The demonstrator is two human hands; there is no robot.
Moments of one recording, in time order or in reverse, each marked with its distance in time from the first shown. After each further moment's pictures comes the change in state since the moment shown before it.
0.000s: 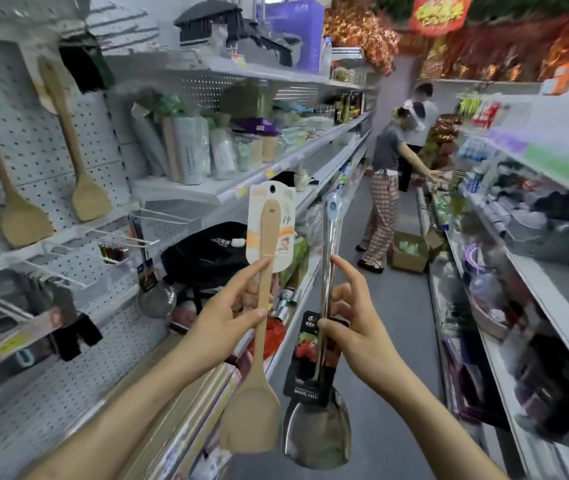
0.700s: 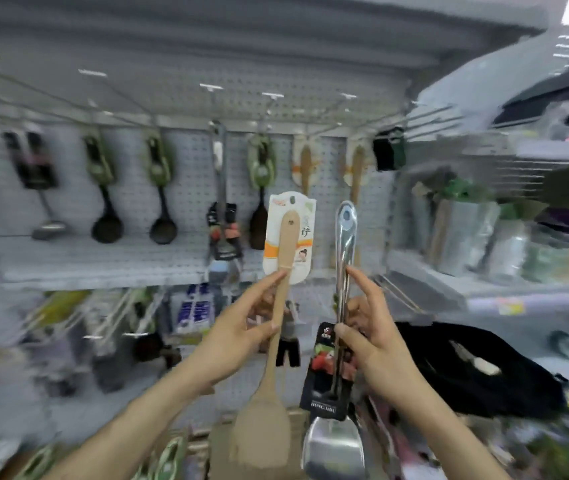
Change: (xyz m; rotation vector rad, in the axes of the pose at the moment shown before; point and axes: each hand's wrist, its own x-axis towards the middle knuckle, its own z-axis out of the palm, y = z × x) left_hand -0.063 0.061 -0.133 0.414 0.802 -0.244; right_hand 0.215 -0.034 0.194 0.451 -0.771 -0.458
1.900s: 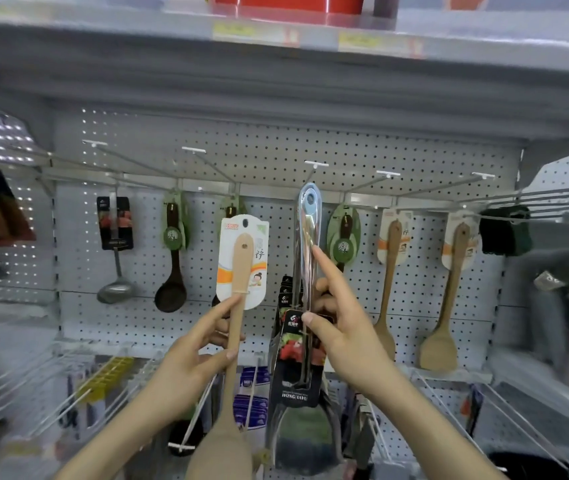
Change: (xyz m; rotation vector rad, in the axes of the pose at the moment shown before) left_hand 0.035 -0.055 -0.202 0.207 0.359 0.035; right_hand 0.225 -0.049 0.148 0.060 -0.176 -0.295
